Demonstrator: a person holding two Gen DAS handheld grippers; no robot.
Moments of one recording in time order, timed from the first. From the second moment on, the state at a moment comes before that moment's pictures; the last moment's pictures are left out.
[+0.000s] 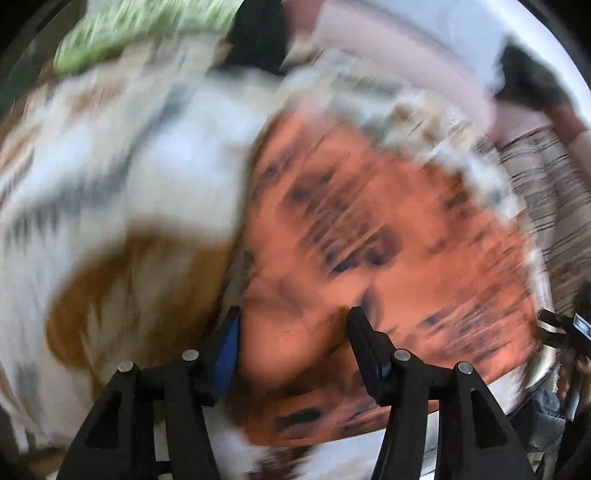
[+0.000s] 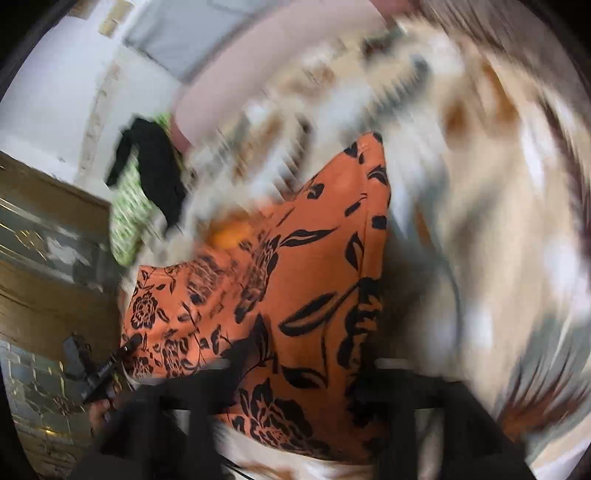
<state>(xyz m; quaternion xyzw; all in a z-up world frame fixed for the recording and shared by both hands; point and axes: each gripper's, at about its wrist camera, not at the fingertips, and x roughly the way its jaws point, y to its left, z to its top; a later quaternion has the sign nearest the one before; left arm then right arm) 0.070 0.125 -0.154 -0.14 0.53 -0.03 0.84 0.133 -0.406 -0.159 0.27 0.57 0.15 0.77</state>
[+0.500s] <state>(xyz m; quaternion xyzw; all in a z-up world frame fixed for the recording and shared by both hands) 0.165 0.122 -0.125 -0.05 0.46 -0.04 0.88 0.227 -0.407 -0.122 0.18 0.49 0.10 0.85</state>
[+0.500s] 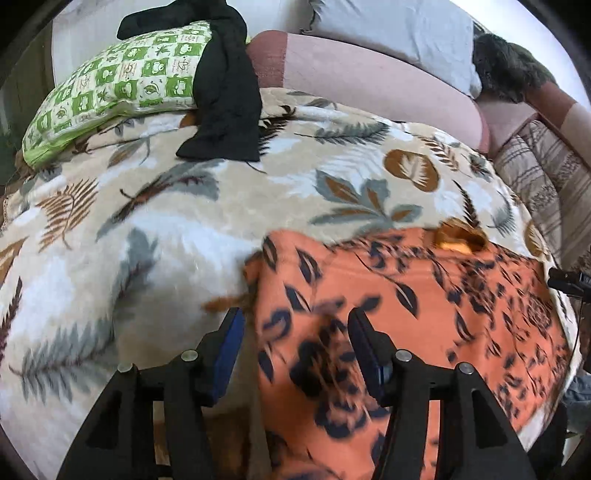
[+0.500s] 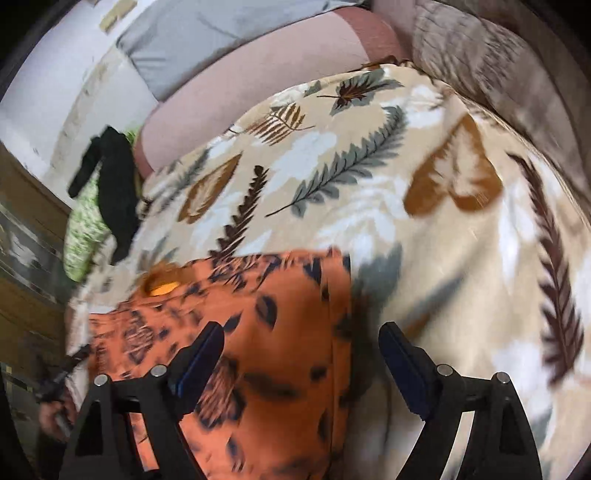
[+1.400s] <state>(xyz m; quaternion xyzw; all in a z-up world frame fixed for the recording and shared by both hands) 0.127 0.120 -0.077 -0.05 0.38 -0.02 0.92 0.206 -0.390 -0.087 0.17 0.46 0.10 0.87</state>
